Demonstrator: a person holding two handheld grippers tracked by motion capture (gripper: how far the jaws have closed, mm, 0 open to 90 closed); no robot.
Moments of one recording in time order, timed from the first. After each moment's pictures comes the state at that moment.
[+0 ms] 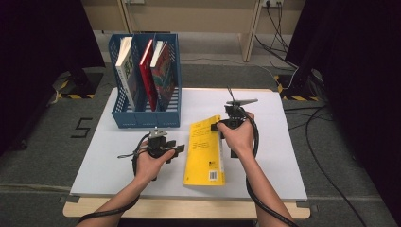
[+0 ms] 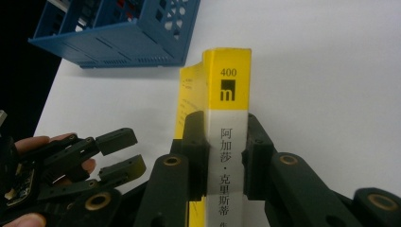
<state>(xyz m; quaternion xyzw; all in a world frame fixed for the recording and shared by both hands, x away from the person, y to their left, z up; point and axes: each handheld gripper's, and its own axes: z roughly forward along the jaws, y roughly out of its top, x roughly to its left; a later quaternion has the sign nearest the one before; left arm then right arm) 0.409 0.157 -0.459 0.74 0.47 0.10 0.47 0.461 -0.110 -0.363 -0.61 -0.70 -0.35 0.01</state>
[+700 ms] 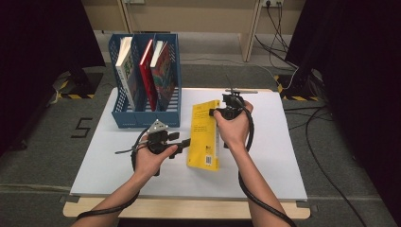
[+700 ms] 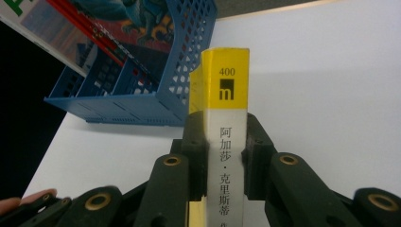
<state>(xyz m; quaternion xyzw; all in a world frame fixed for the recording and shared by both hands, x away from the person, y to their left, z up) 0.401 0.142 -0.414 0.73 0.42 0.10 0.52 0.465 -0.094 -0.334 -0.61 -0.67 -0.41 -0.08</state>
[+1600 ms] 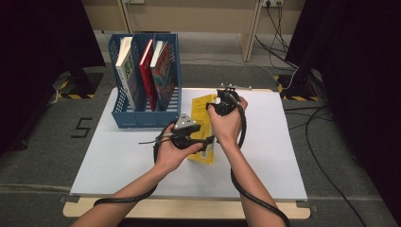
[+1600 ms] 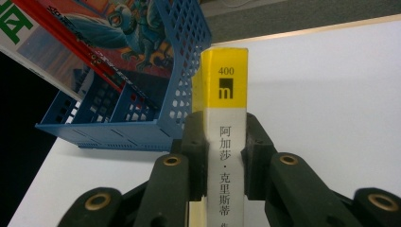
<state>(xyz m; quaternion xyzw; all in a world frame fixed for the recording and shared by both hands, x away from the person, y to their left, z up) 0.407 0.078 -0.388 0.77 0.36 0.13 0.52 0.471 -0.076 -0.327 -0.62 -0.65 -0.42 -0.12</state>
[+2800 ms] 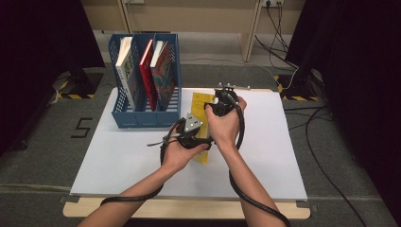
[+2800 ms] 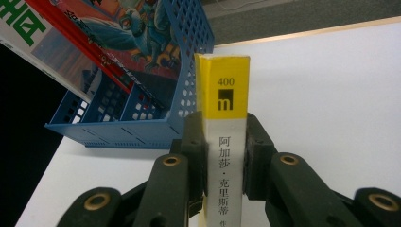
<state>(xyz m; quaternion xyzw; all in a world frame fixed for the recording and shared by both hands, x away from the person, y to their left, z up) 0.413 0.063 -0.396 0.77 0.35 0.21 0.48 0.457 -0.068 -0.314 -0.62 -0.65 -0.42 -0.13</state>
